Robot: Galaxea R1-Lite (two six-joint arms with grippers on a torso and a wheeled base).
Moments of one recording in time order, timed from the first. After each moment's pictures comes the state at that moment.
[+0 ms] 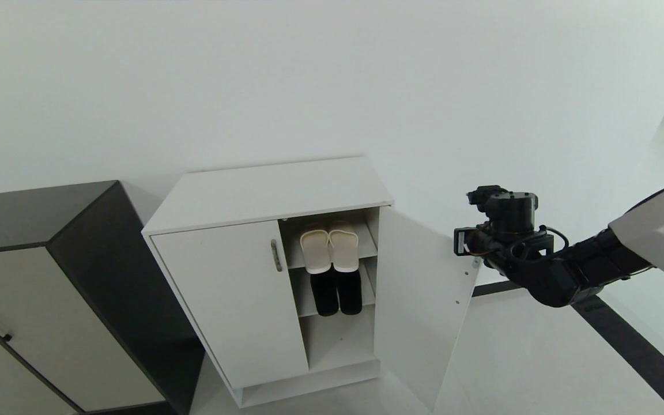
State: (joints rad) left arm 0.00 0.00 0.00 0.00 -0.02 -0.01; right arm 0.36 2.15 -1.16 -0.71 -0.33 0.07
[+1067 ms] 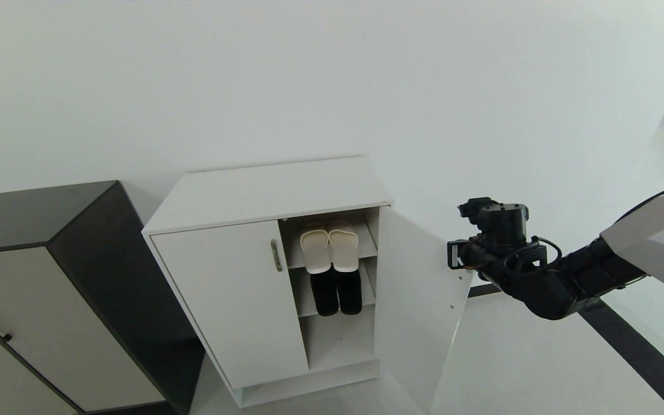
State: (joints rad) left arm 0.00 0.00 0.00 0.00 -0.02 -0.01; right arm 0.41 2.15 -1.10 -0.71 -0.33 0.07
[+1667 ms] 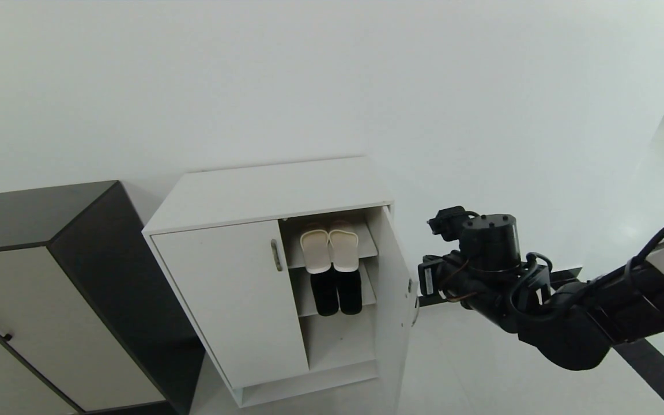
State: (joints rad) left arm 0.00 0.00 0.00 0.00 -0.02 -0.01; right arm 0.64 1.97 -0.92 -0.71 -0.33 0.08
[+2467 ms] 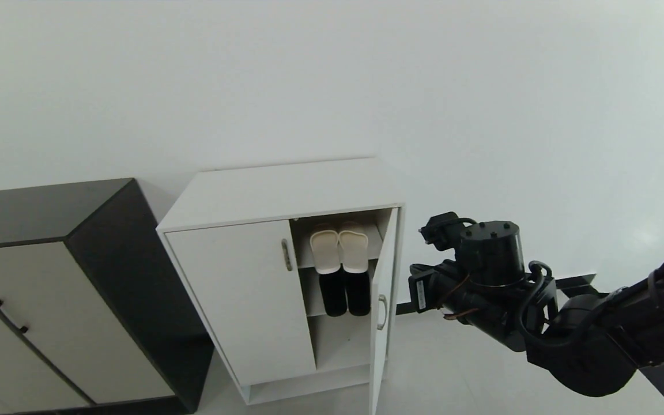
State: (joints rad) left arm 0.00 0.00 0.00 0.00 -0.02 -0.01; right arm 0.71 1.92 -0.87 -0.72 -0.29 0.09
